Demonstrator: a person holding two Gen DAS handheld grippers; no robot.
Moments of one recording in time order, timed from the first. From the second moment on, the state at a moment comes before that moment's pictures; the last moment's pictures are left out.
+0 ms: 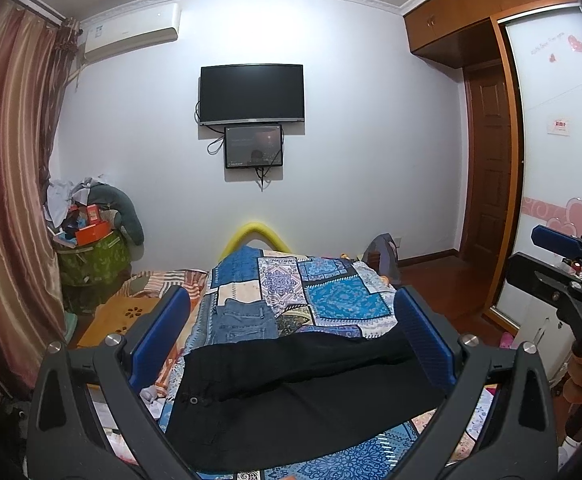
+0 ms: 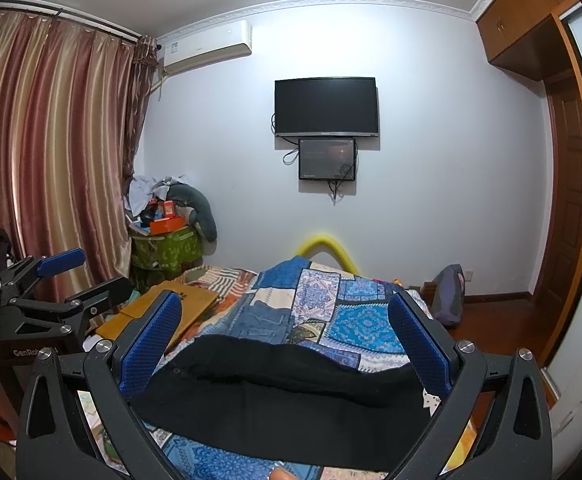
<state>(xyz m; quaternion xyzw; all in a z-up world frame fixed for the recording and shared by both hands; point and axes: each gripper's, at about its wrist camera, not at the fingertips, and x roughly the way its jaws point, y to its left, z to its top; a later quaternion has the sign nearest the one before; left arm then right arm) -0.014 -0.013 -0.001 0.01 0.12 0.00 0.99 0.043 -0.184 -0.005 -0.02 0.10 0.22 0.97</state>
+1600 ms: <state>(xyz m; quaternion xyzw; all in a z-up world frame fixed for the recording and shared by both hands) 0.004 -0.004 -0.003 0.01 0.13 -0.01 0.99 0.062 -0.176 -0.025 -0.02 0.12 0.21 0.97</state>
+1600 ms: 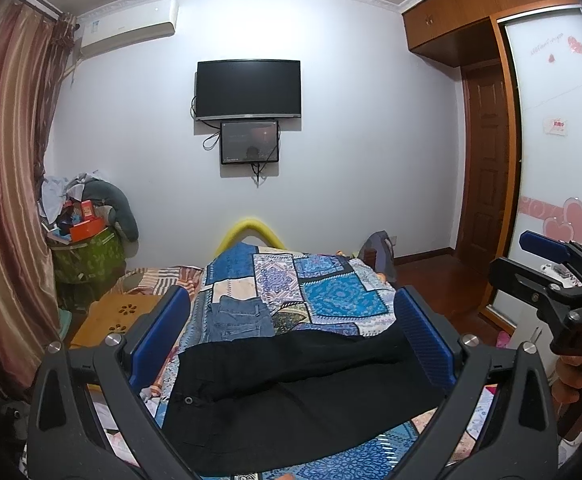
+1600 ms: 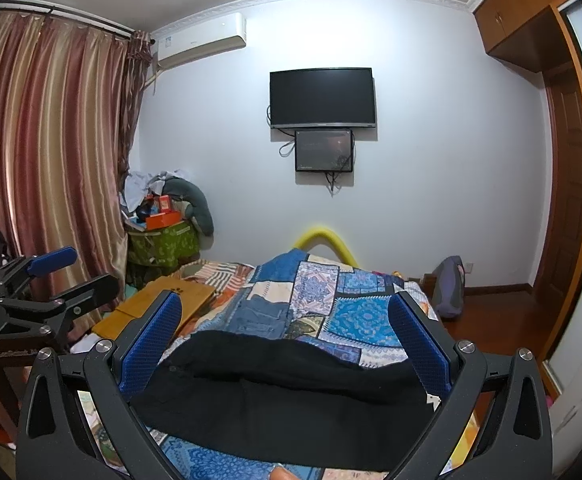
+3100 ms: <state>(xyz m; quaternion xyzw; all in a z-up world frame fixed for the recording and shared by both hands) 0.402 0.267 -0.363 -0.08 0.51 0.13 0.84 0.416 -0.104 -0.271 -0.13 0.45 0.31 0.83</state>
